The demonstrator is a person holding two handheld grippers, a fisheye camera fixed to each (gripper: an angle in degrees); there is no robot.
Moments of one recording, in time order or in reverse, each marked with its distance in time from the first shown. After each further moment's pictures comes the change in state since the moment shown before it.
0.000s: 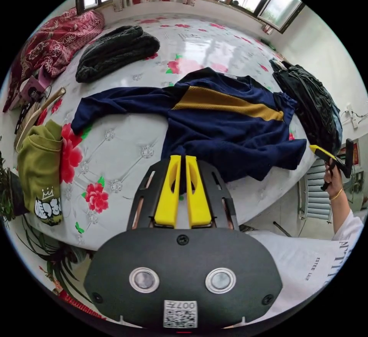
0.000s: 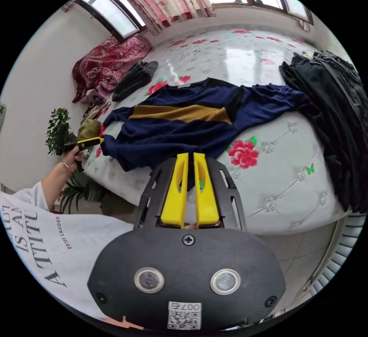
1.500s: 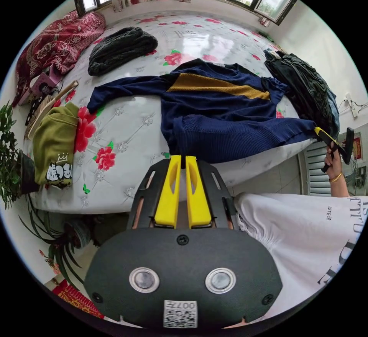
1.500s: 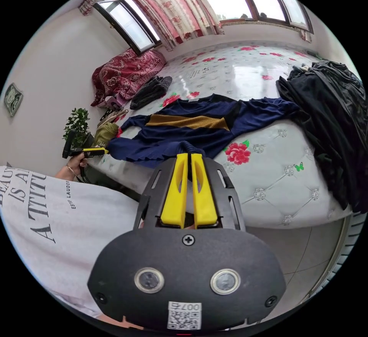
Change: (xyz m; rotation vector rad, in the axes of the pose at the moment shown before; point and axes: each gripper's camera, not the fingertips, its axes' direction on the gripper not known) left arm 0.018 0.098 -0.081 -0.009 -0.013 0.029; right arm -0.110 0.090 -0.078 0.134 -0.093 -0.083
